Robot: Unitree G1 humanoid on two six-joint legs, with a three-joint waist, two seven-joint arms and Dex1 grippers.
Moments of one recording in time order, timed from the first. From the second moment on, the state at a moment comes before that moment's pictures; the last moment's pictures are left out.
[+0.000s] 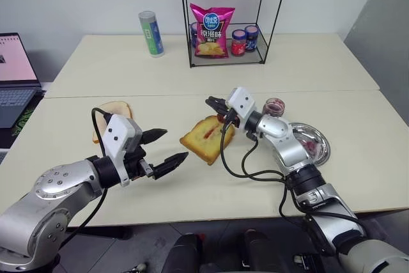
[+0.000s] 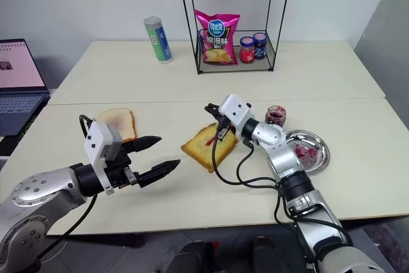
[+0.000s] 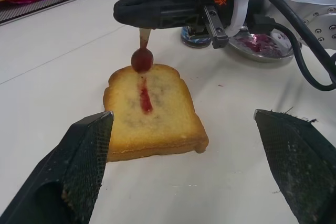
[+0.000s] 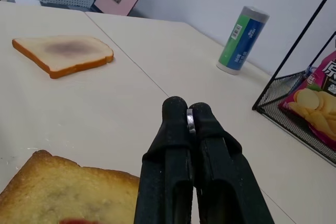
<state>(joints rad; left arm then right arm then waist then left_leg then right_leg) -0.01 0.74 0.31 -0.70 -0.75 0.82 -0.64 -0.72 -0.18 0.24 0.39 0.02 -0.07 0.61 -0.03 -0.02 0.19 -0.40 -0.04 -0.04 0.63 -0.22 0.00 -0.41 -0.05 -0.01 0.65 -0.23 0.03</state>
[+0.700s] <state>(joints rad) -0.01 0.75 0.31 -0.69 -0.75 0.80 -0.64 -0.66 0.03 -0.10 0.12 0.61 0.79 0.41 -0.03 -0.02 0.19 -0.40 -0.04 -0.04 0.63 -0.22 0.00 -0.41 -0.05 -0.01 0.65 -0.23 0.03</state>
